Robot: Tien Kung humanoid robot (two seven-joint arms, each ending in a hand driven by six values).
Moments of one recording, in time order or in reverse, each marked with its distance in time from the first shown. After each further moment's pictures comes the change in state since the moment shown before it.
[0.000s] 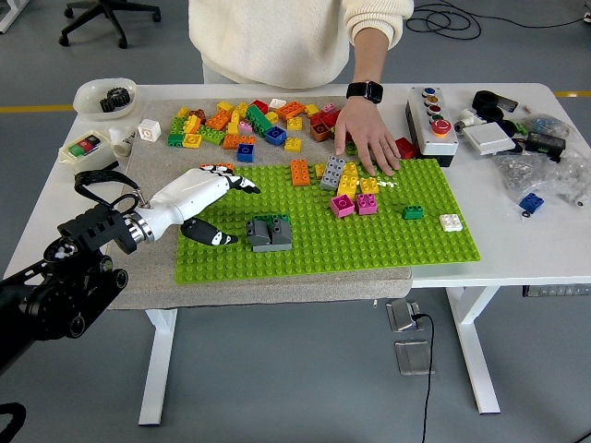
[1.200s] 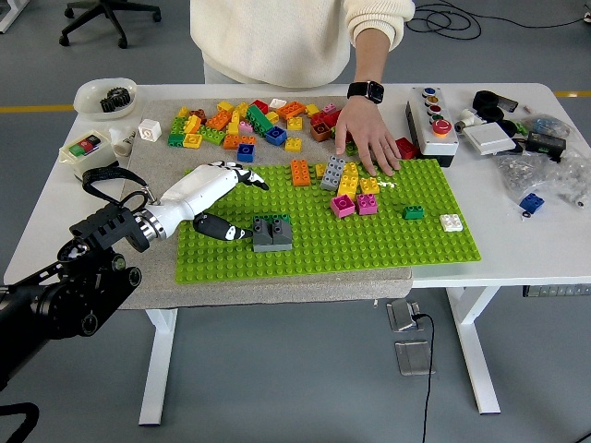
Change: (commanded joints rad) left arm -0.004 -0.033 0.000 -0.007 -0.057 -0.010 0.024; right arm -0.003 0.001 0.002 0.000 -0.008 0.001 -0.001
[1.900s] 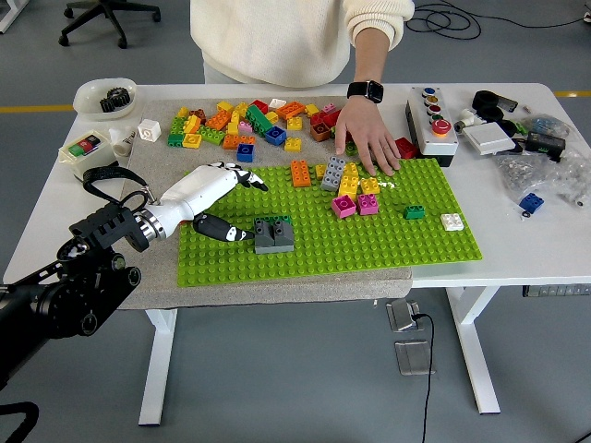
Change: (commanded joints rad) left arm -0.002 0.003 -0.005 0.006 0.009 -0.007 0.007; right arm 0.002 0.000 0.000 0.000 0.002 -0.001 0.000
